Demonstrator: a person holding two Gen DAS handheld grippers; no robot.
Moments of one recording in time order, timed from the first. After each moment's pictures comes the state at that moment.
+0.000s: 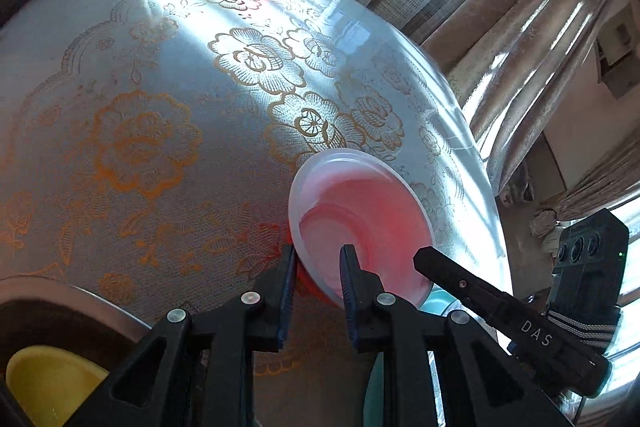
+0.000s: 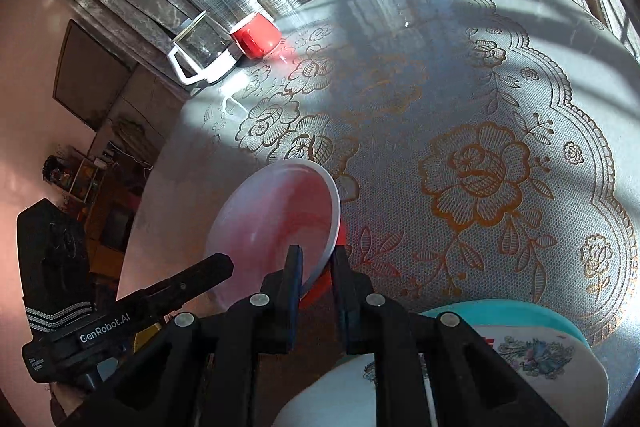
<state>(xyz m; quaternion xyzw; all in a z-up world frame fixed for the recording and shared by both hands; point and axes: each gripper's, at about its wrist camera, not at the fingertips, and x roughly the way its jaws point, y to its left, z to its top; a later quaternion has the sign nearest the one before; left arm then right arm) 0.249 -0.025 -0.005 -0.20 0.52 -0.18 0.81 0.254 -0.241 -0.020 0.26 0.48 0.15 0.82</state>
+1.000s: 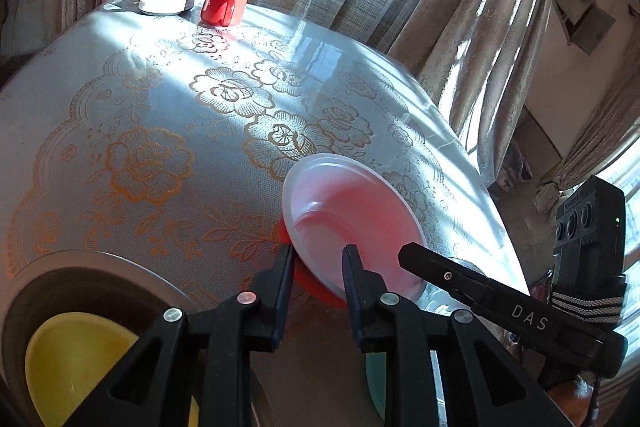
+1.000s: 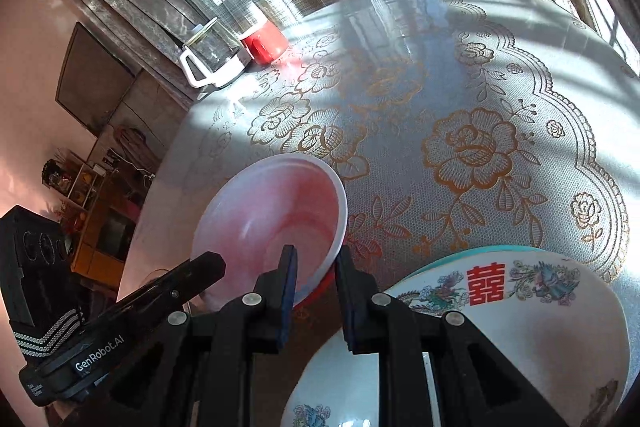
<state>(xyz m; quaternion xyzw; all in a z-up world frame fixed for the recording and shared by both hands) 0.204 -0.035 0.020 -0.14 0.45 -0.21 0.86 0.211 -0.233 -0.009 0.26 0.45 0.13 0.84</state>
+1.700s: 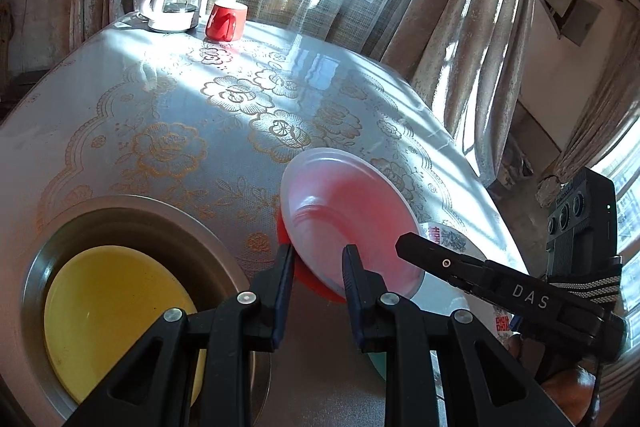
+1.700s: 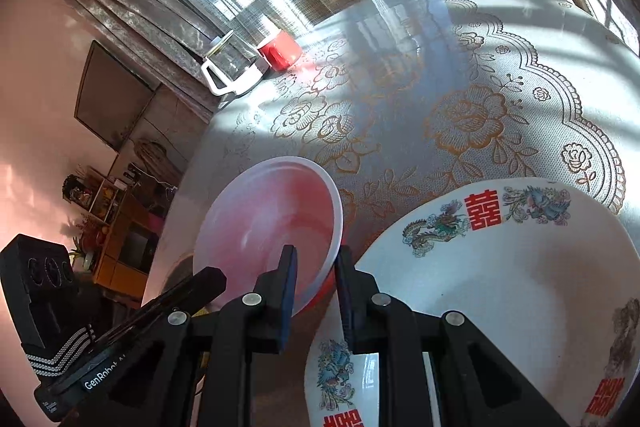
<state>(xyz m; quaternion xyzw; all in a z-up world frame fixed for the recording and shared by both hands) 0.149 -0.026 0.031 -0.12 0.42 -0.21 0.87 0.164 -0.233 -0.005 0.30 0.42 0.15 0.84</state>
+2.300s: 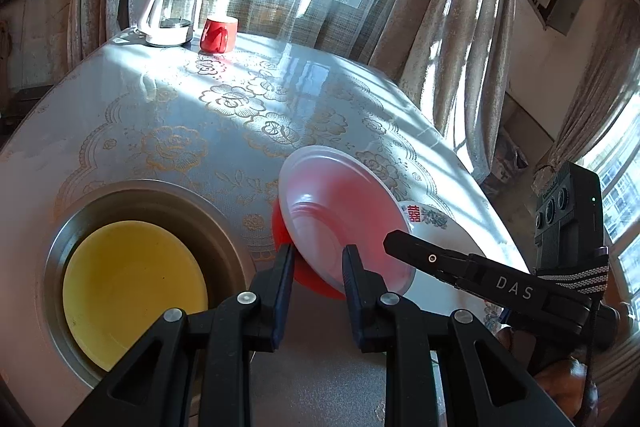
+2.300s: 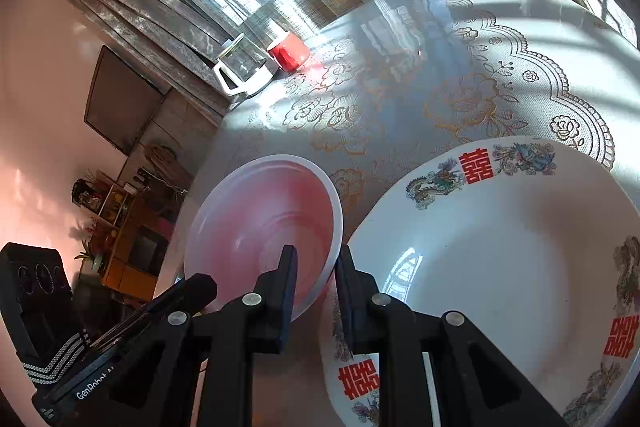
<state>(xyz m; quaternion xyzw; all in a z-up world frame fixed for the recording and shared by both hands) 0.109 -0.022 0.044 -0.10 0.40 -0.22 0.88 0.131 -0.230 -0.003 0.31 0.41 0.16 0.84</state>
